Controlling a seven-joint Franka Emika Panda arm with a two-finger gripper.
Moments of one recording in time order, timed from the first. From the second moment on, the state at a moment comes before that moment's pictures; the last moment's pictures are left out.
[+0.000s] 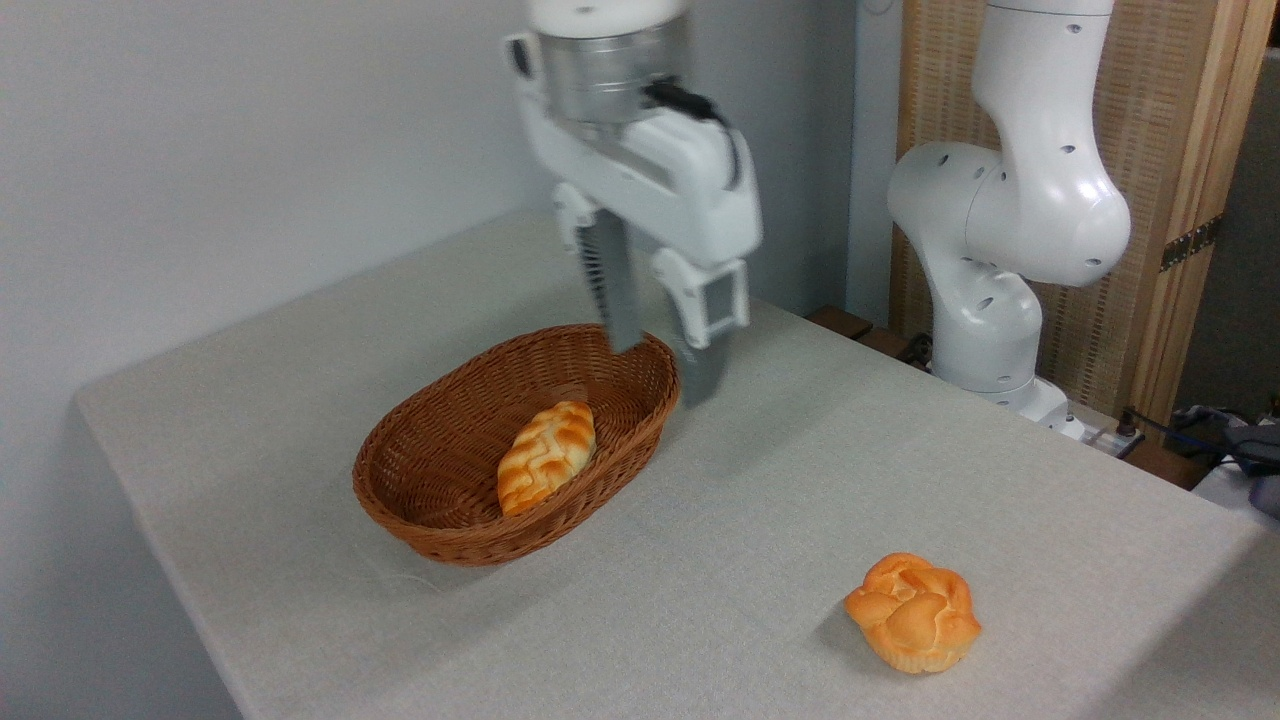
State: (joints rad) arm -0.02 -0.22 0.14 -1.89 -0.05 1.62 1.02
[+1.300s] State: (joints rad) arm 0.13 -0.29 0.21 -2.34 0.21 2.00 1.88
